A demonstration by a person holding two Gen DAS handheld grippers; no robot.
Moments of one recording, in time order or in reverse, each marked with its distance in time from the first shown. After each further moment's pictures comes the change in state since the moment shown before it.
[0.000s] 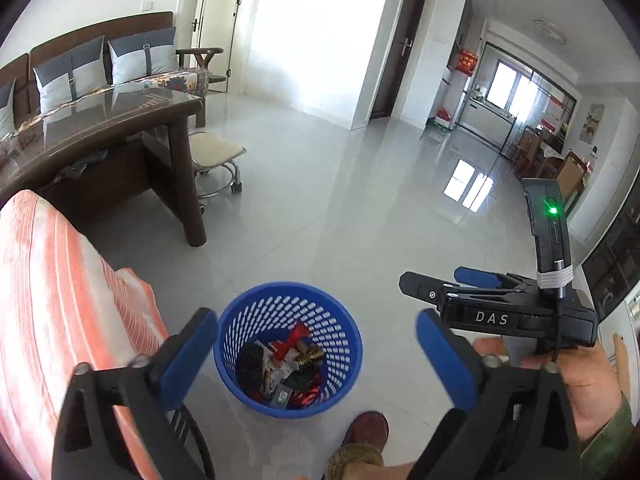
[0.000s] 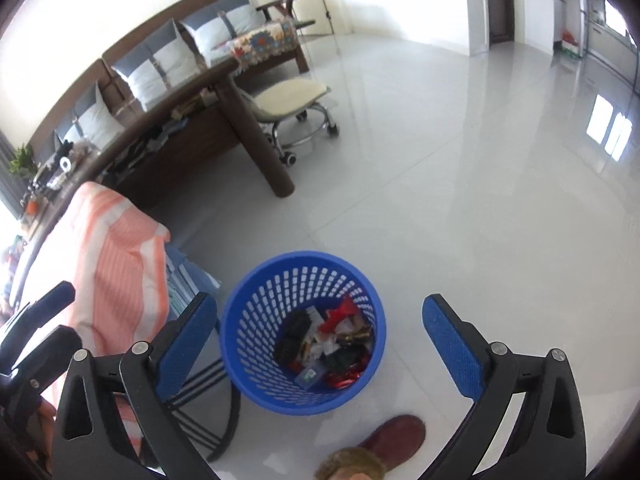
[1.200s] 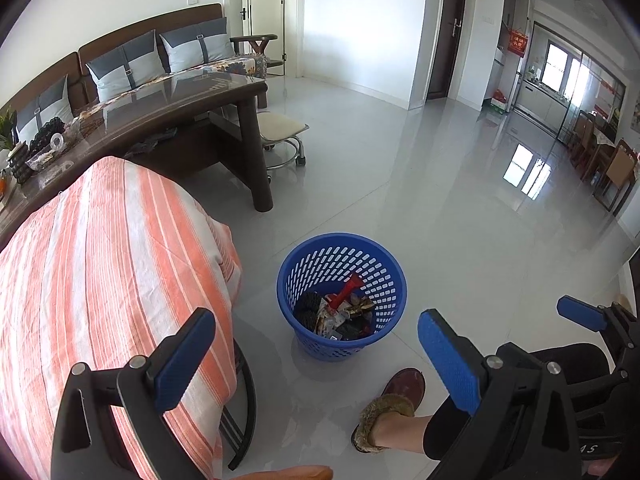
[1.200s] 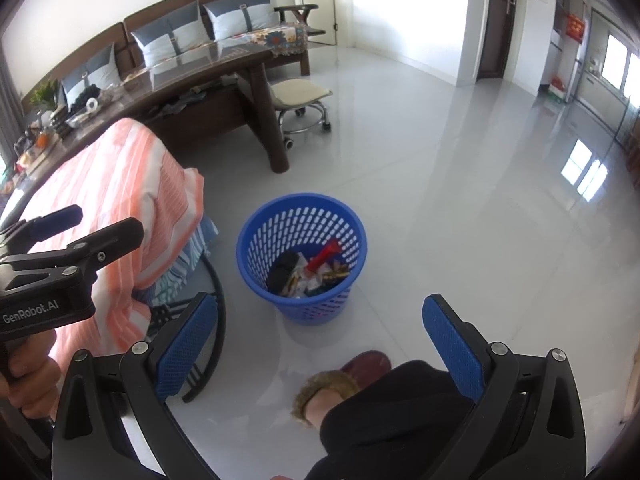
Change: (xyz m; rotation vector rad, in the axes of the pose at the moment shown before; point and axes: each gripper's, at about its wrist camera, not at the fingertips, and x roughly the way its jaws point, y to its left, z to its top) left arm -0.058 -0.016 -0.043 -0.038 0.071 0.248; right arm -0.115 0.068 -0.105 -0.142 0.000 -0.133
